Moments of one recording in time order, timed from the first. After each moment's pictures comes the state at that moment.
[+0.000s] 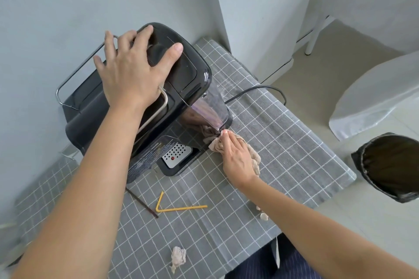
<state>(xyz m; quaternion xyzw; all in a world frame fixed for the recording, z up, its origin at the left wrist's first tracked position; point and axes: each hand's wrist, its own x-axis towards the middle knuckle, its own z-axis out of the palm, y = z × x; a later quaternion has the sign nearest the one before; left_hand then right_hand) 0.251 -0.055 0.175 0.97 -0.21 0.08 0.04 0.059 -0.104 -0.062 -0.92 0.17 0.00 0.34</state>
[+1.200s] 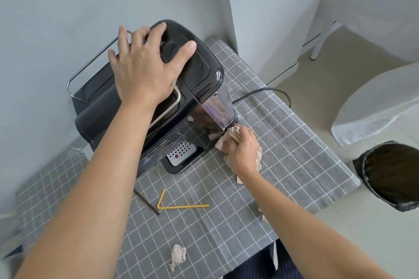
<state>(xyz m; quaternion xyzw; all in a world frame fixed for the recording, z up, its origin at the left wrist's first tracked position) 0.251 -0.054 0.175 0.97 -0.21 0.09 0.05 0.086 -0.108 -0.052 -0.77 0.40 -0.06 0.49</state>
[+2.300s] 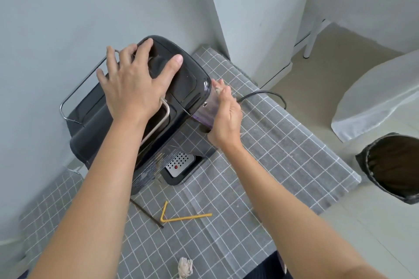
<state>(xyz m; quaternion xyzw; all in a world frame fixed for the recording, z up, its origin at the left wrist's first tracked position) 0.253 -0.054 0.175 0.97 -0.21 0.08 0.04 0.156 -0.127 0.048 -0.53 0.36 -0.23 0.73</state>
